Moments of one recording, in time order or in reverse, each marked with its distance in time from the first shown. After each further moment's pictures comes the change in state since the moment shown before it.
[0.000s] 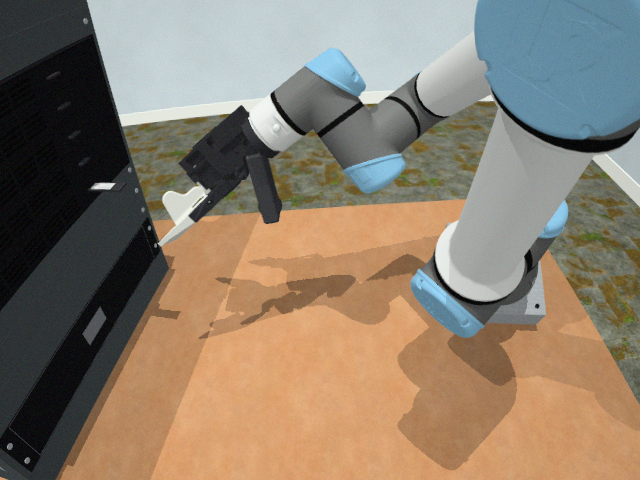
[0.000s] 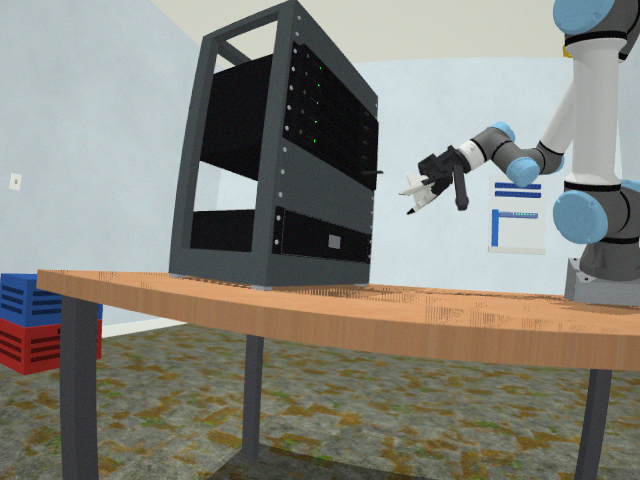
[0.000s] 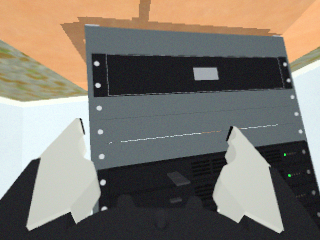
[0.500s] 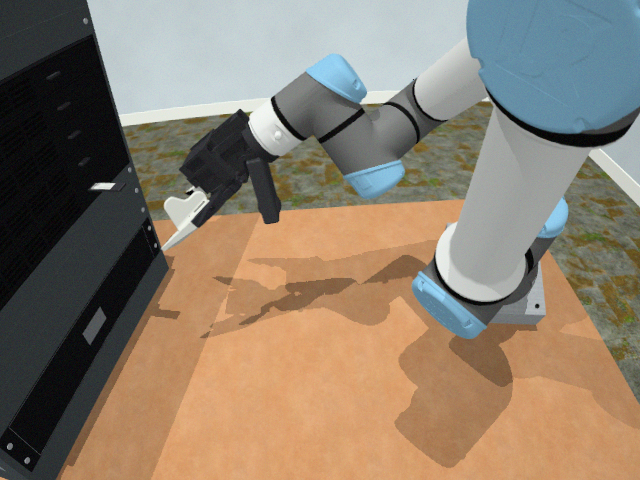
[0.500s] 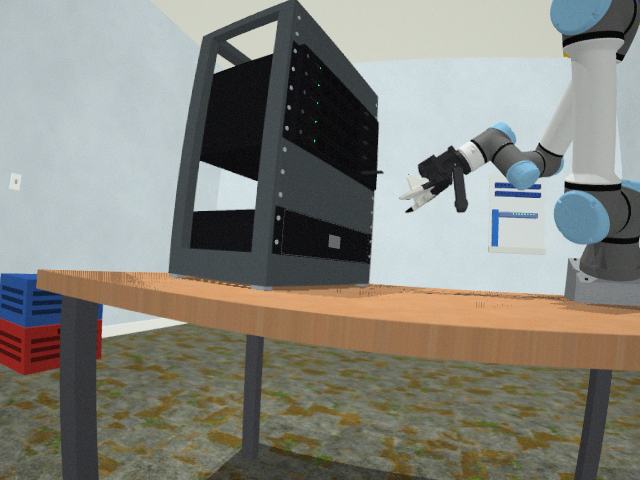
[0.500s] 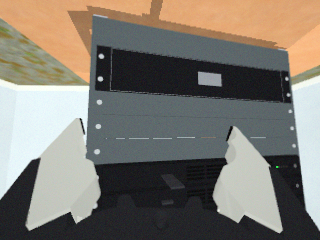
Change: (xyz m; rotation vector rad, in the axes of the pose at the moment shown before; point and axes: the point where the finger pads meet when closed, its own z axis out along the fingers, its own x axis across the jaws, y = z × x) arm -0.003 -0.001 0.003 -0.015 -0.025 -0.106
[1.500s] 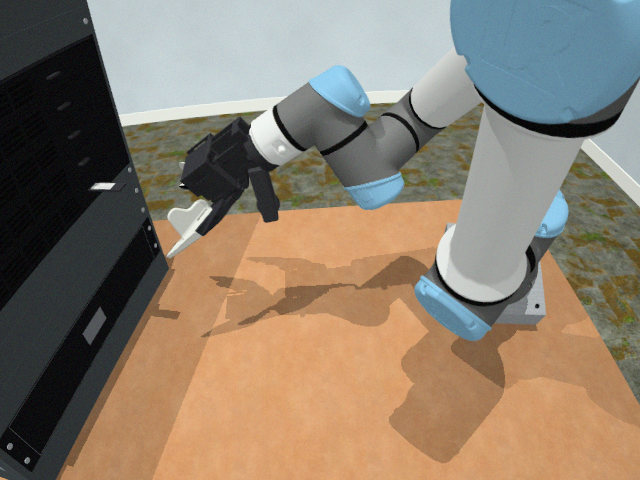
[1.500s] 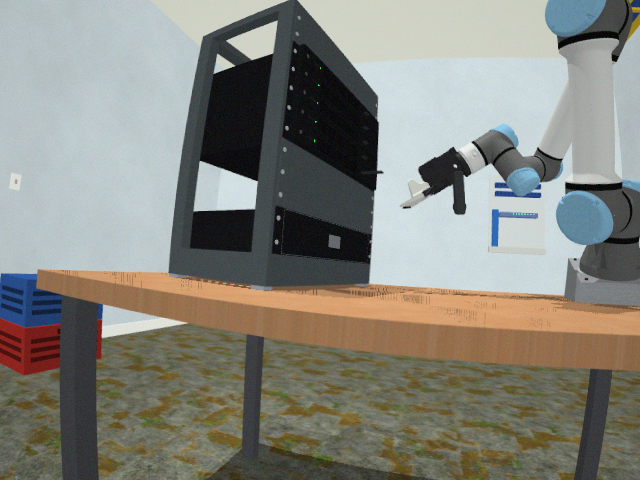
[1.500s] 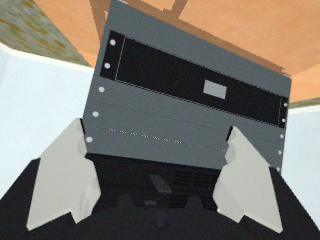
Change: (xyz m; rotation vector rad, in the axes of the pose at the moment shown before) arm -0.004 0.000 0.004 -0.031 -0.051 -0.202
